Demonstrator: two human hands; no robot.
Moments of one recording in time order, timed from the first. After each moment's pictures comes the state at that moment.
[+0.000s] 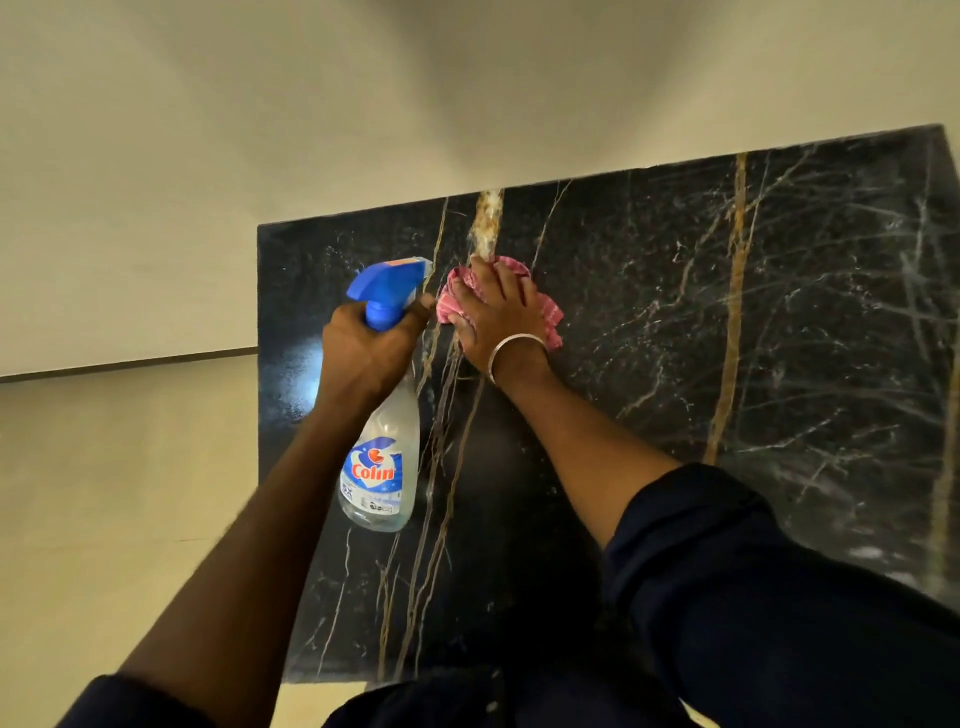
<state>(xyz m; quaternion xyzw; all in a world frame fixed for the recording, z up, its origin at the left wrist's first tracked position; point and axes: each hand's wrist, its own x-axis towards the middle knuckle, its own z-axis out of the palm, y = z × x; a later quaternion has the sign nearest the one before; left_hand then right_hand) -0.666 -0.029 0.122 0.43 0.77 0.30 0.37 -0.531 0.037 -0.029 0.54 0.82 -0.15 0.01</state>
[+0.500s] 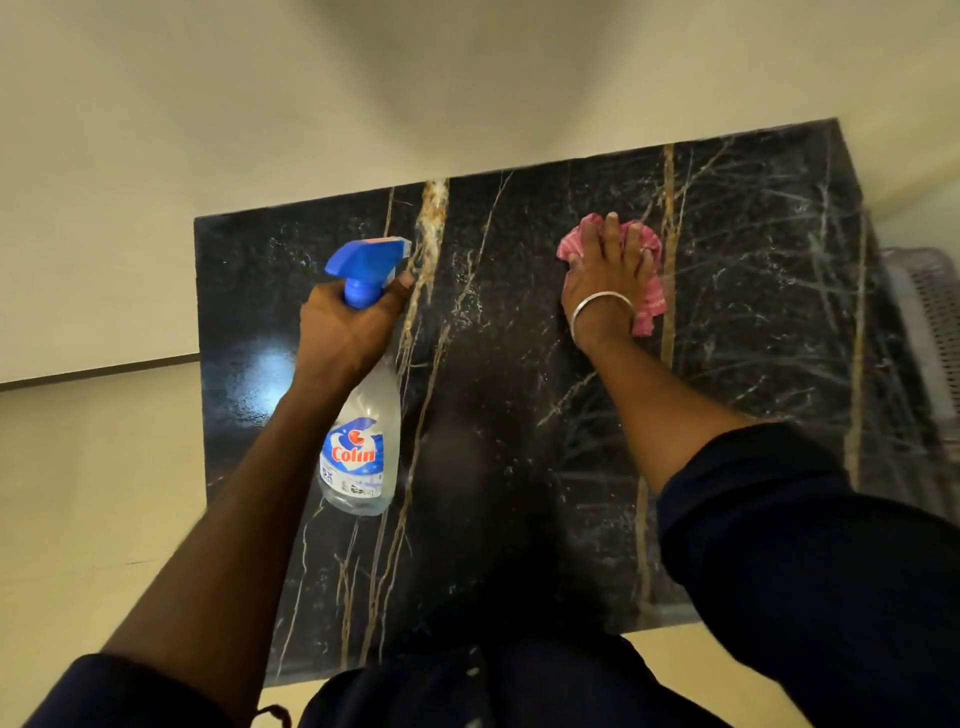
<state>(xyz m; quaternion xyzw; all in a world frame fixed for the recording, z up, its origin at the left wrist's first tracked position) -0.640 -0.027 0.118 0.45 0.75 0.31 0.38 -0.385 0.066 -0.032 0.76 0.63 -0.12 -0.02</state>
